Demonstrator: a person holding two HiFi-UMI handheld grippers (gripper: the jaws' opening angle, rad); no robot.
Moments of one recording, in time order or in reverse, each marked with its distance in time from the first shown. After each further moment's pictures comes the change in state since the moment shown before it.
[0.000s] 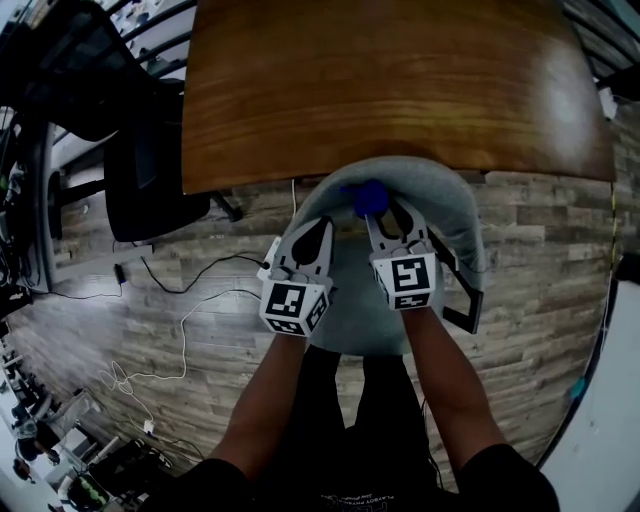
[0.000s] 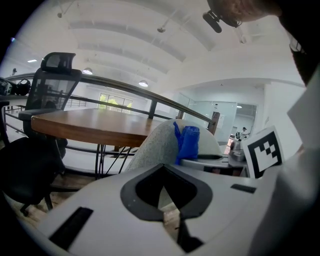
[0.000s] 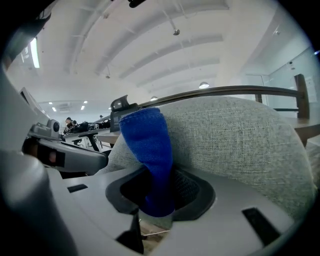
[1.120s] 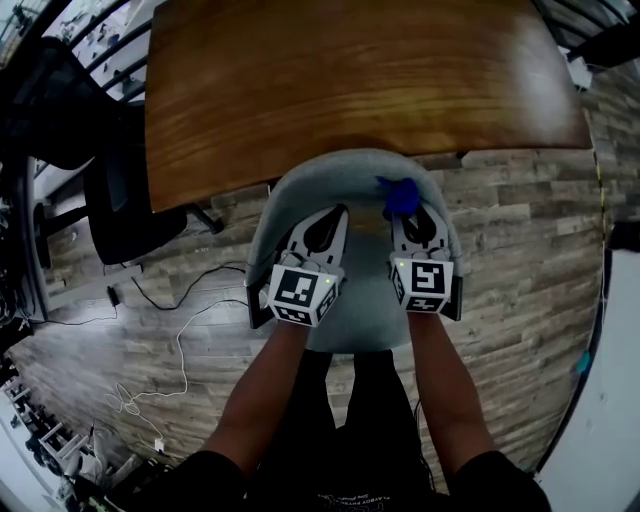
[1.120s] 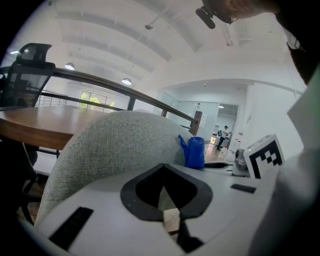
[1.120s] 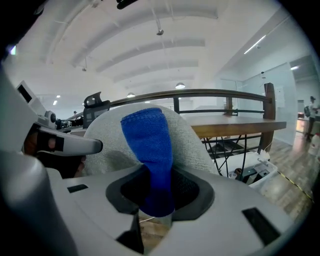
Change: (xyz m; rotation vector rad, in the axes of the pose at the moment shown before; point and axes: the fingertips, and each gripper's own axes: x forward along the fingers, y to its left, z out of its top) left arm 0.054 -0.083 0.005 0.069 0.004 -0.197; right arm -0.078 -0.101 -0.031 0.072 0.032 -0.294
